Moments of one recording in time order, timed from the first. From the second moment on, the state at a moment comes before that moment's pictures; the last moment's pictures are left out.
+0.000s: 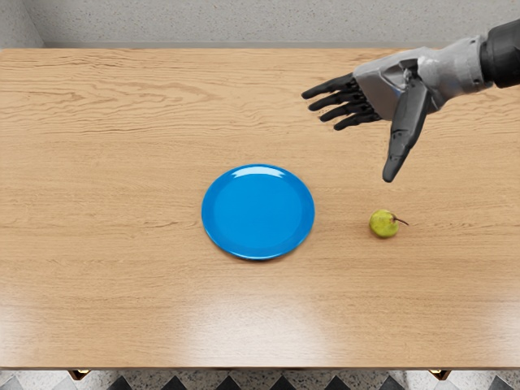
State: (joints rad) left arm 0.01 0.00 0.02 -0.39 -0.04 0.03 0.08; right arm 1.54 -0.88 0.16 1.41 0.04 0.59 -0.61
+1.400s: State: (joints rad) left arm 0.01 0.00 0.02 -0.39 -0.04 0.03 0.08; right arm 1.74 -0.47 -0.59 1.54 -0.17 -0.46 -0.61
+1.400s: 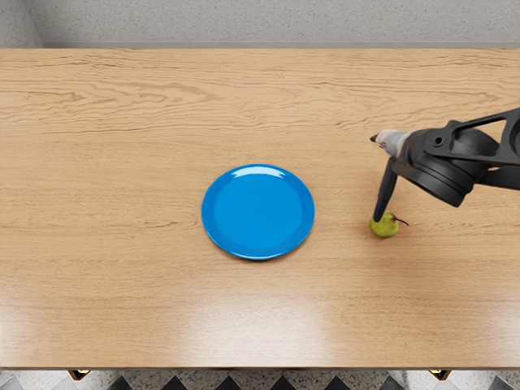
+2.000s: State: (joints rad) left arm 0.01 0.00 0.02 -0.39 -0.04 0.03 0.08; right arm 1.66 -0.42 -0.62 1.57 -0.18 -0.59 -0.61
